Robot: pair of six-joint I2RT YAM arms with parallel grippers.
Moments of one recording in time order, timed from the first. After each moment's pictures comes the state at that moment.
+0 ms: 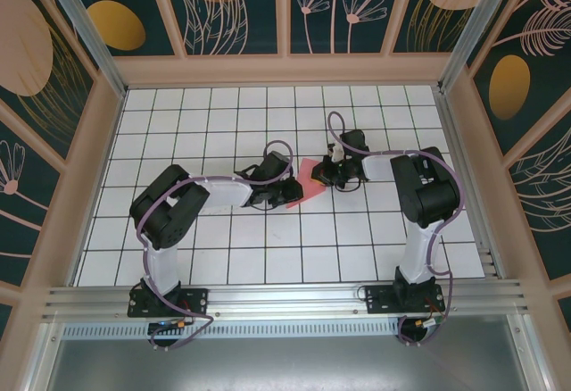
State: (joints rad) left arm -0.76 1.92 1.00 0.03 0.25 -0.92; right arm 0.34 1.94 0.98 -0.06 -0.64 0.68
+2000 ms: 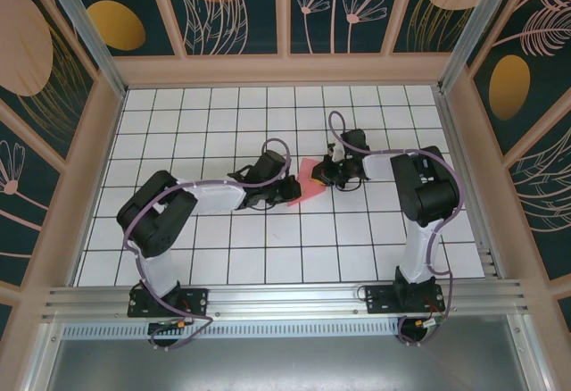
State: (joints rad) left arm -0.76 1.84 0.96 0.06 0.25 -0.87; right arm 0.33 1.96 0.99 -0.07 -0.66 0.68
